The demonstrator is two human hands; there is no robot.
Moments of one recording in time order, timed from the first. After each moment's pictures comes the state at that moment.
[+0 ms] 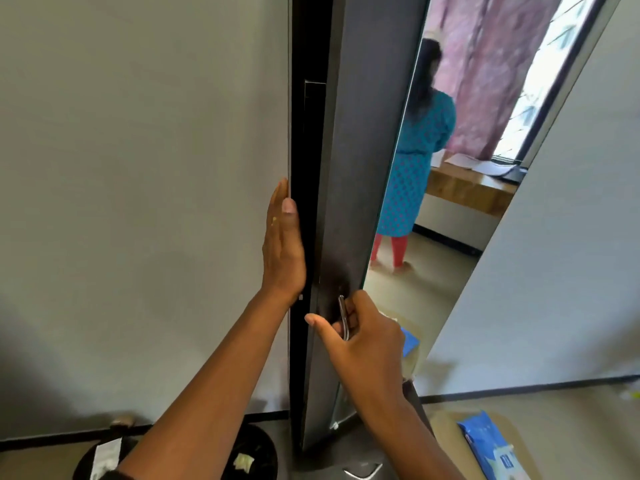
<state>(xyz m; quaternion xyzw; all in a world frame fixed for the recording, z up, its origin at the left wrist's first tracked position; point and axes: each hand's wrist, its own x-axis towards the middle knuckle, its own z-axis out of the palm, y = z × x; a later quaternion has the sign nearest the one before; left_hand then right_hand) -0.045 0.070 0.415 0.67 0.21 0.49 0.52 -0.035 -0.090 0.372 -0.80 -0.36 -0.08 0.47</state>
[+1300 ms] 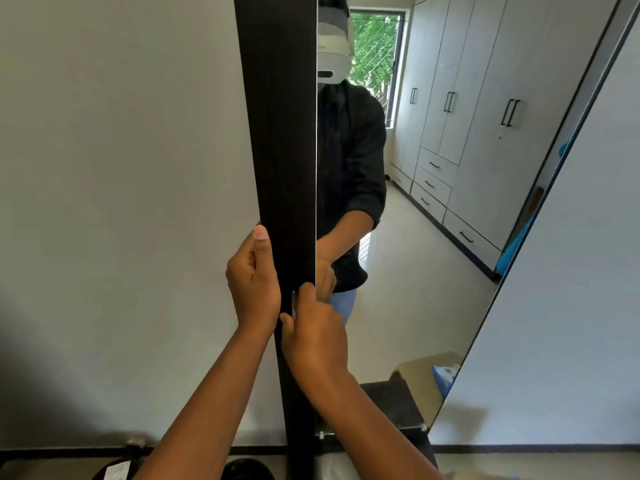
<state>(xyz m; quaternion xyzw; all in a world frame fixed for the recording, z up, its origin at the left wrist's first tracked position) -0.013 0.077 0.425 0.60 0.33 0.61 0.40 0.020 0.002 0.381 -0.82 -0.43 0.05 0.38</state>
